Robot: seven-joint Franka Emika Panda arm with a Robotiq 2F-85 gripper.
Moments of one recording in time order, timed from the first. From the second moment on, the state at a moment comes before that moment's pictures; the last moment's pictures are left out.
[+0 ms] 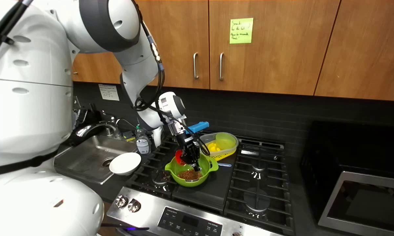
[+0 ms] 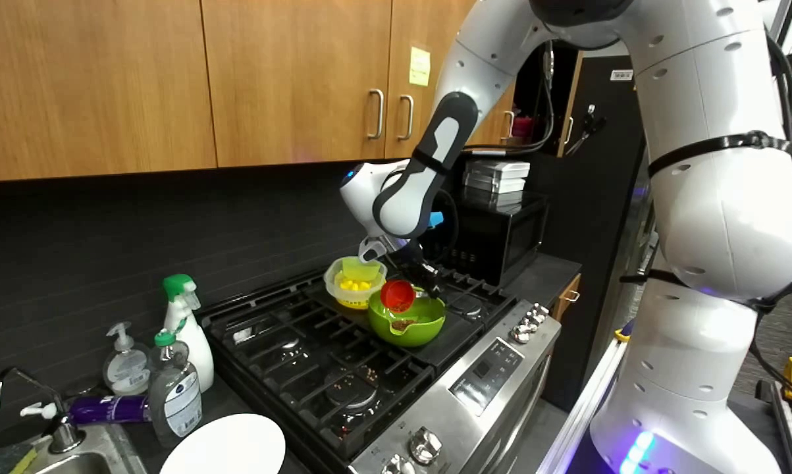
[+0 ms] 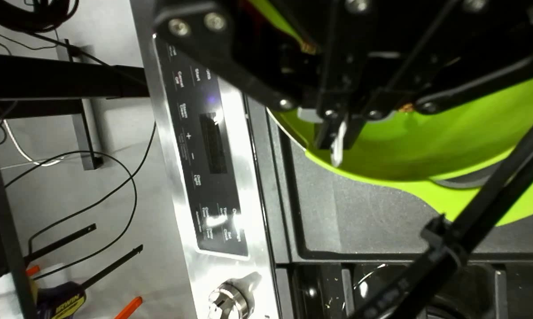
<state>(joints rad) 0.01 0.38 0.00 -2.22 -0.64 2.14 -1.01</state>
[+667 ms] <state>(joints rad) 0.01 0.24 0.00 -2.30 -0.65 2.09 -1.01</state>
